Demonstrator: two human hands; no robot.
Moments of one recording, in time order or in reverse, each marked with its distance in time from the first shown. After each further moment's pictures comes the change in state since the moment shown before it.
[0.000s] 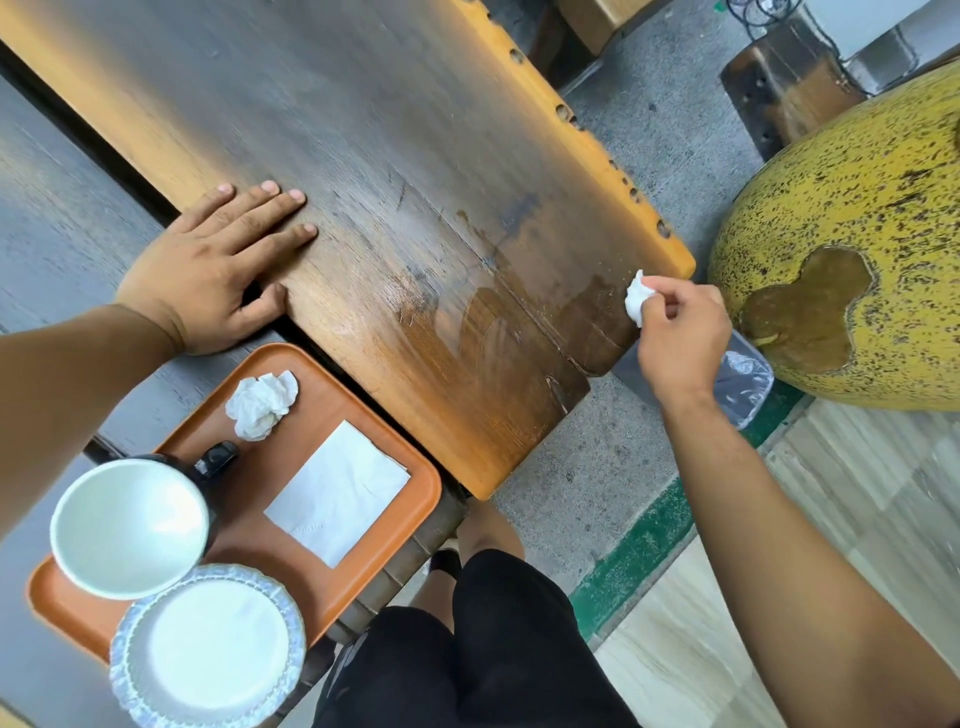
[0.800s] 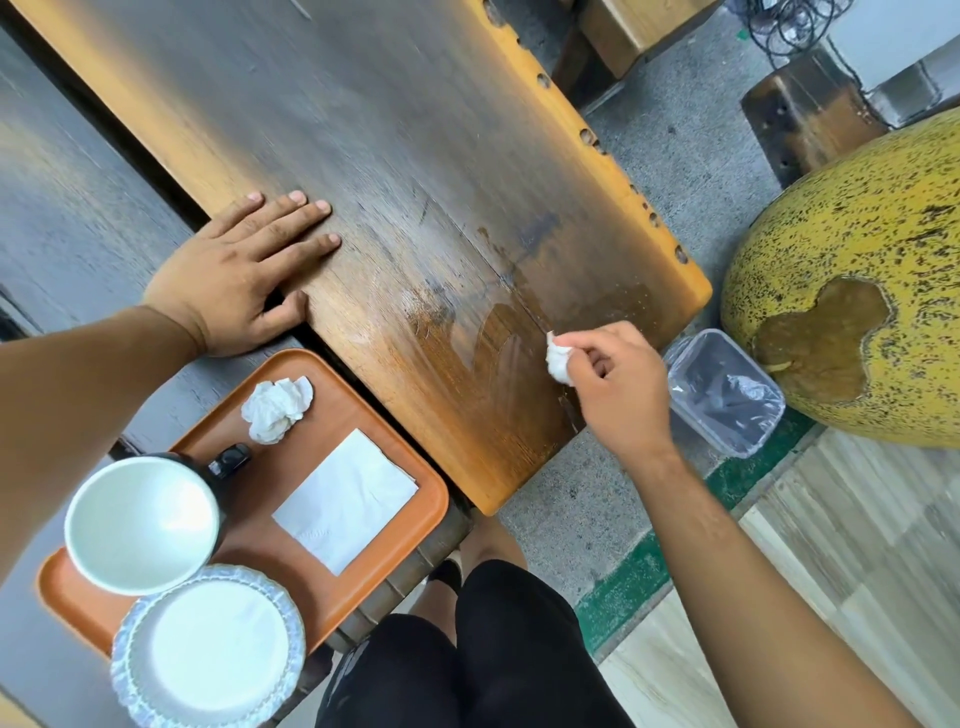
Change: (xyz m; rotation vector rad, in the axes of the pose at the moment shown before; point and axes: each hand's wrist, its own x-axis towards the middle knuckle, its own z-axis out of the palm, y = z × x) left_hand 0.001 -0.002 0.001 0.018 -0.012 -0.001; right_hand -0.050 -0.024 0.012 0.142 -0.374 -0.232
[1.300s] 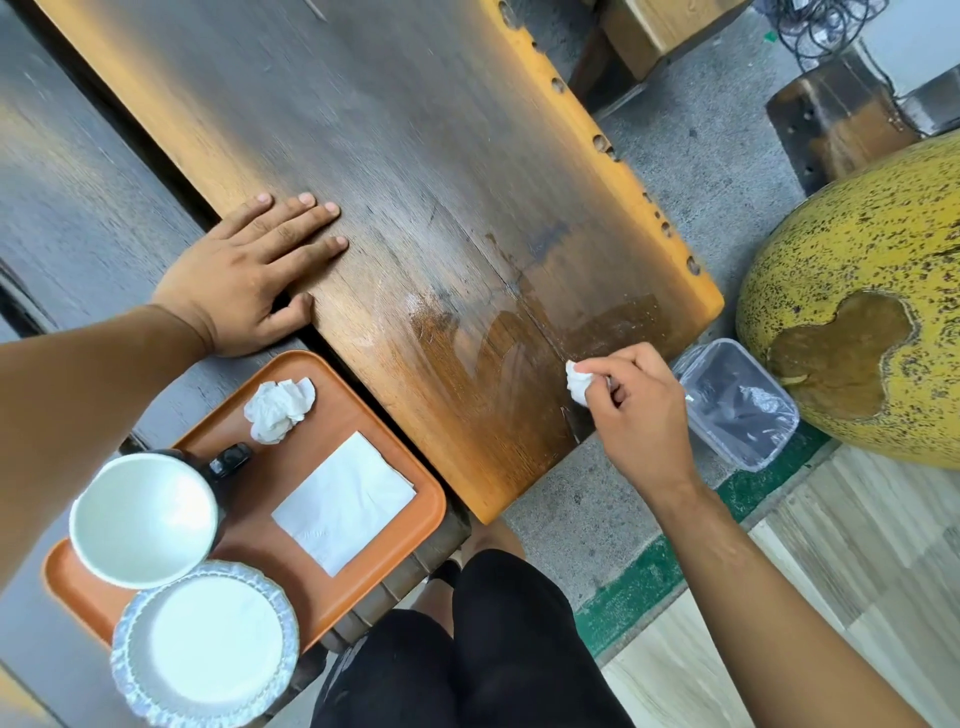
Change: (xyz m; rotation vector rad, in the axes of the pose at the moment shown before) left_hand 0.000 0.002 -0.001 0.024 -0.022 -0.024; right_hand -0.010 0.021 -0.011 -0.180 -0.047 -0.059
